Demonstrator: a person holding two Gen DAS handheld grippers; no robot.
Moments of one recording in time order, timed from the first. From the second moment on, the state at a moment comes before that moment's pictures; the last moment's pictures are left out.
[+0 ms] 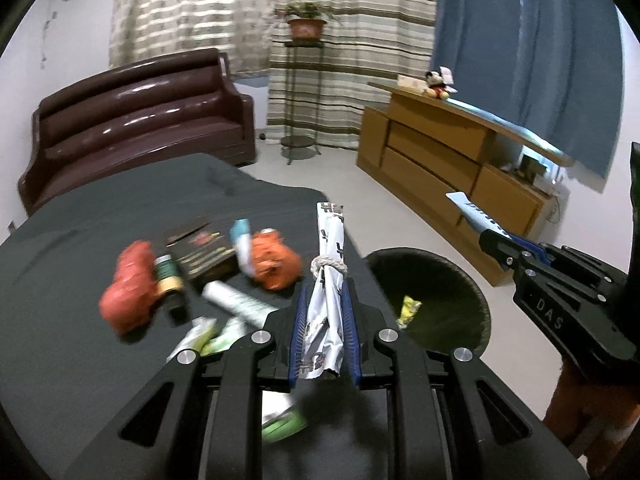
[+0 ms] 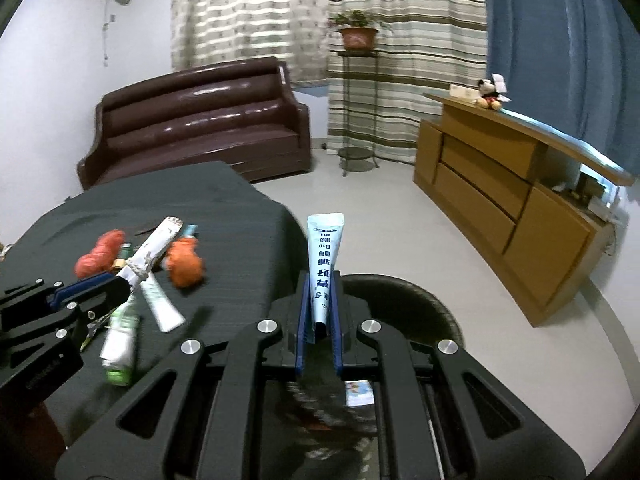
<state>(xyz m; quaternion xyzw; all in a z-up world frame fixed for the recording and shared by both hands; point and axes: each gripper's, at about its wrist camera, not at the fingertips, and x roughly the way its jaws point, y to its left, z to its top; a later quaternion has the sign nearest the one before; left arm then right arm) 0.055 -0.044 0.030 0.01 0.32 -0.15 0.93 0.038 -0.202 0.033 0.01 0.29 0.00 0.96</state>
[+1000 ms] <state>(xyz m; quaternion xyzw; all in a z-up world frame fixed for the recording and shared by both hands) 0.108 -0.138 0.000 0.07 0.37 -0.18 0.91 0.076 -0.271 -0.003 0.06 0.31 -0.03 0.95</state>
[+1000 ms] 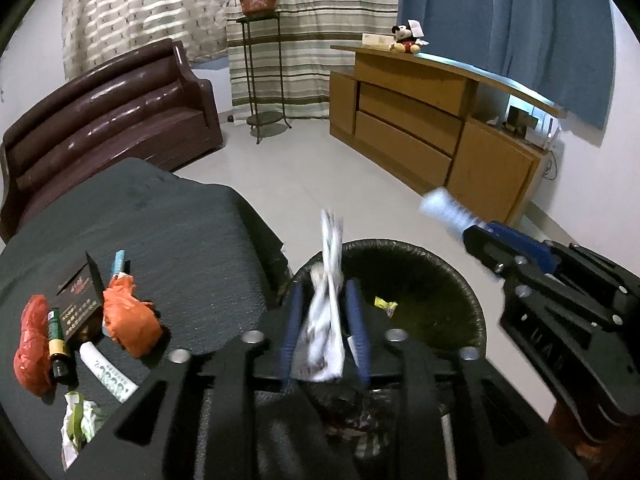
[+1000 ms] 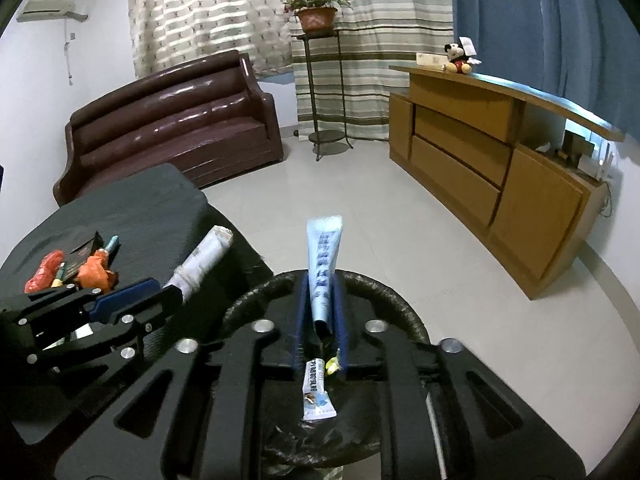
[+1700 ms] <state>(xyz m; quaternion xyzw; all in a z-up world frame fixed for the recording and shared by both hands) 0.094 -0.102 0.020 0.05 0.36 -0.15 0.92 0.065 -0.255 0.006 0.07 0.32 -0.02 0.95</state>
